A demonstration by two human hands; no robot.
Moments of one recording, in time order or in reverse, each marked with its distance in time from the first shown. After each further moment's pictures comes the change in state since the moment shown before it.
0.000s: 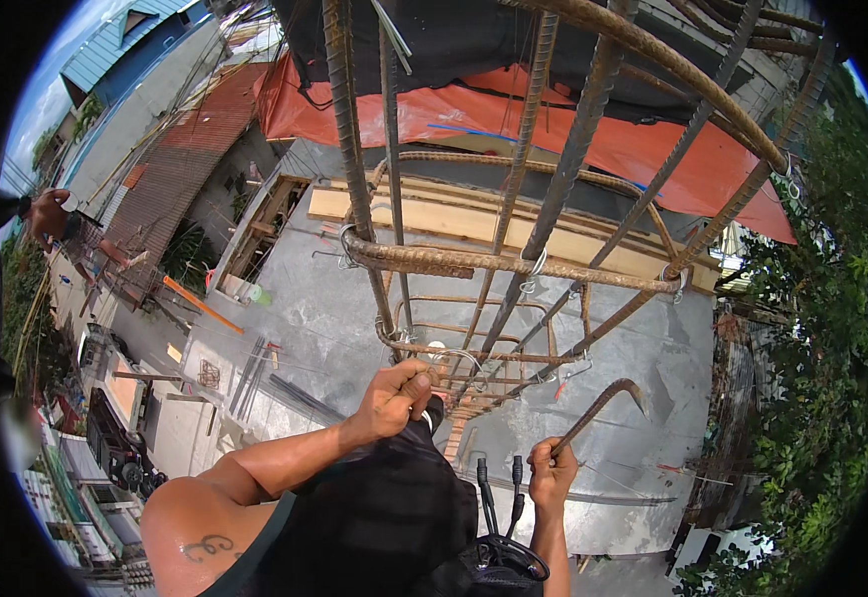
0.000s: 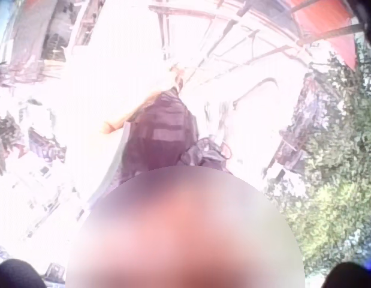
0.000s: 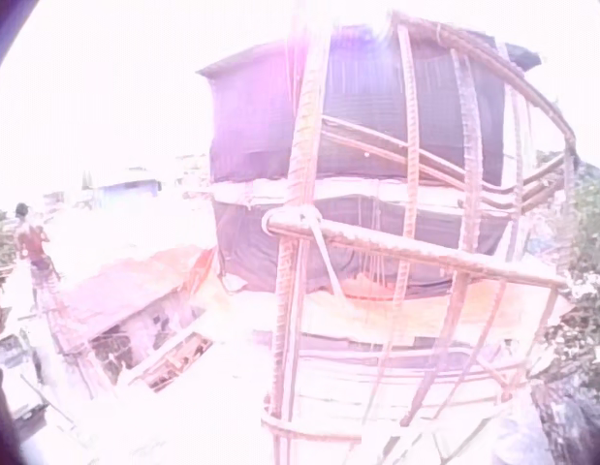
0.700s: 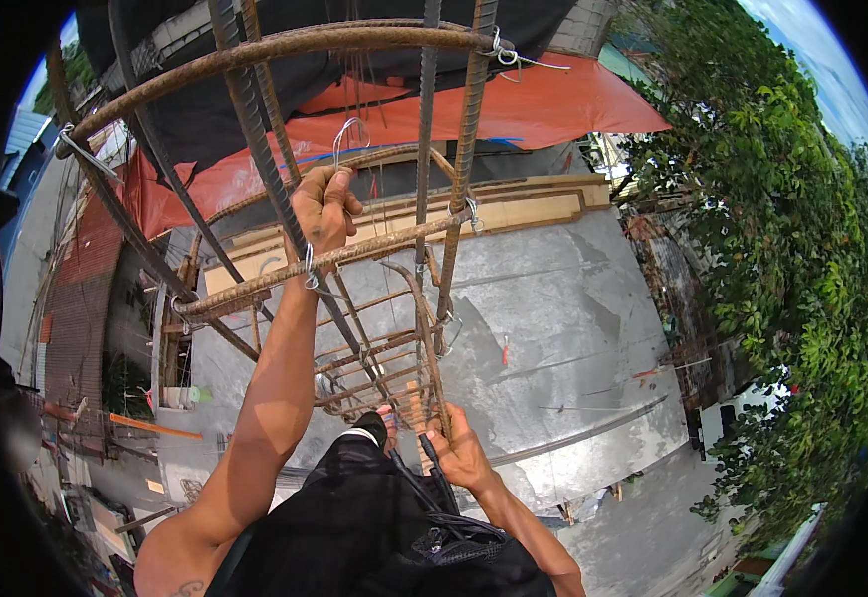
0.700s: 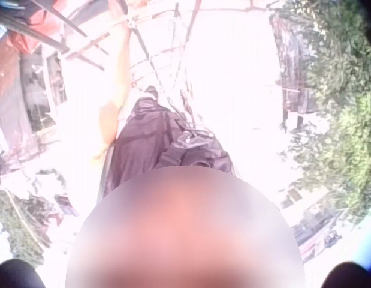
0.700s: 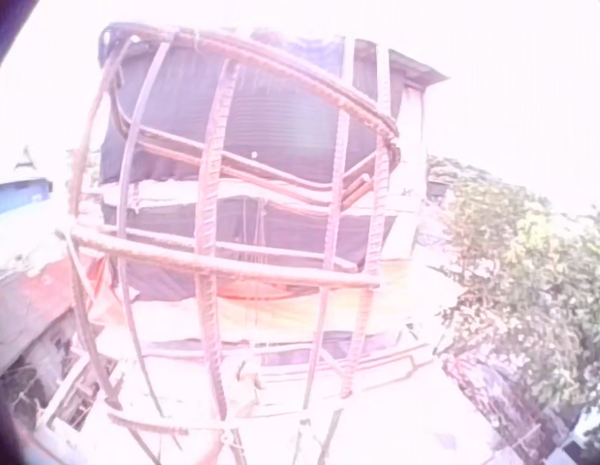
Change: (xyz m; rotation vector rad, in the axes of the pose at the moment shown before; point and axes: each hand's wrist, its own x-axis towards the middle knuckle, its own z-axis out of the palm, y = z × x) left_hand 0.217 0.104 0.081 0.198 0.244 0.492; right_hand -0.015 0.003 -0.003 -0.118 -0.136 0.158
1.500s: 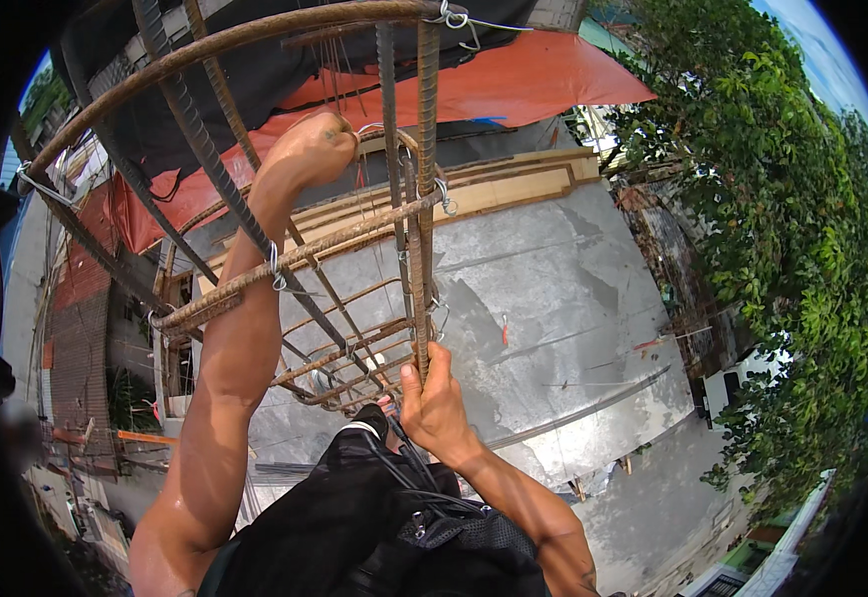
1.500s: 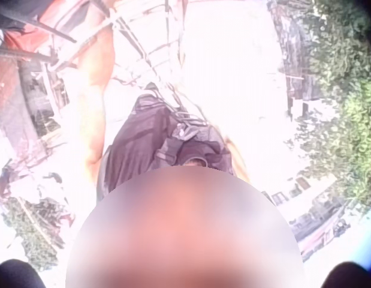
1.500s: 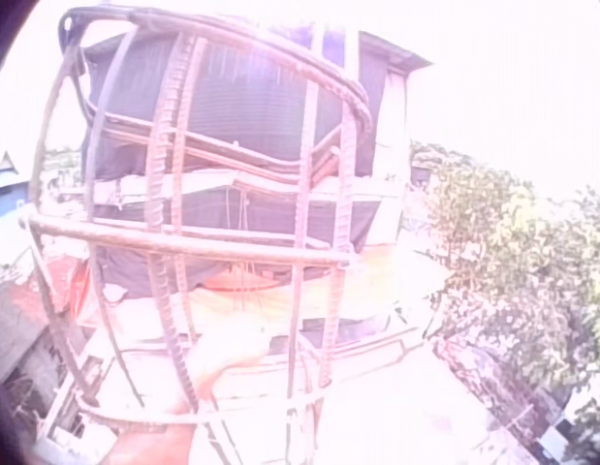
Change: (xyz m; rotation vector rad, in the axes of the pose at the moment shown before) left_hand 0.079 0.047 0.026 0.788 -0.578 0.047; right_hand 0.048 -0.089 0.016 -0.208 0.290 -0.237
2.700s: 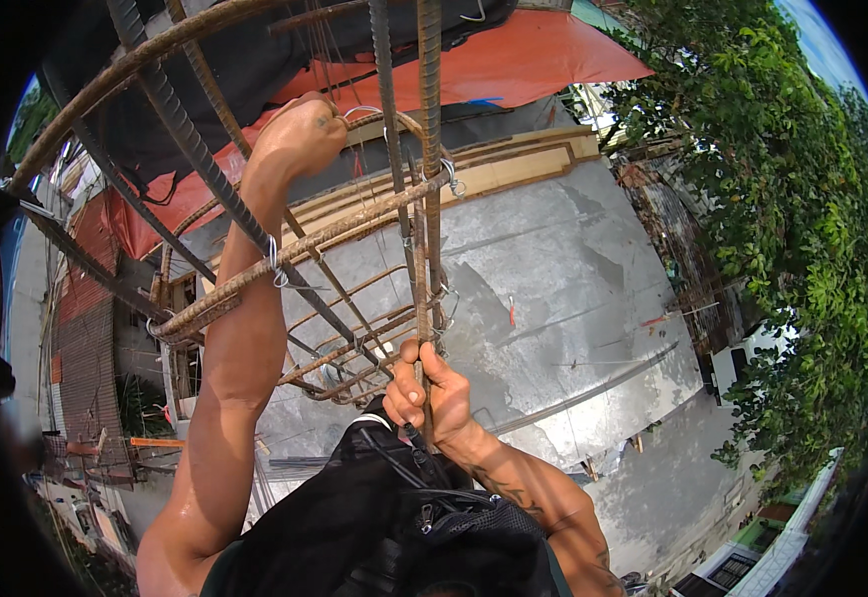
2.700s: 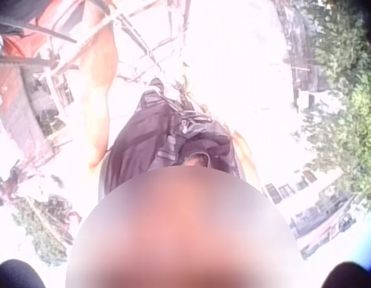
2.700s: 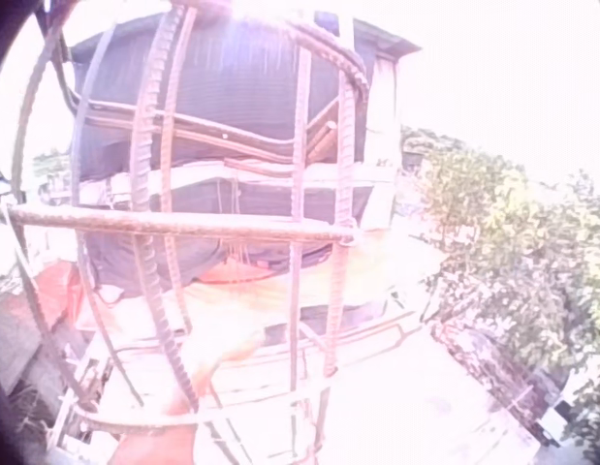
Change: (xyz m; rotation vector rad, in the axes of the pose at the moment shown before) left_hand -0.008 0.004 -0.008 0.135 0.062 0.014; right_hand 0.004 0.020 0.019 1.817 -0.441 0.438
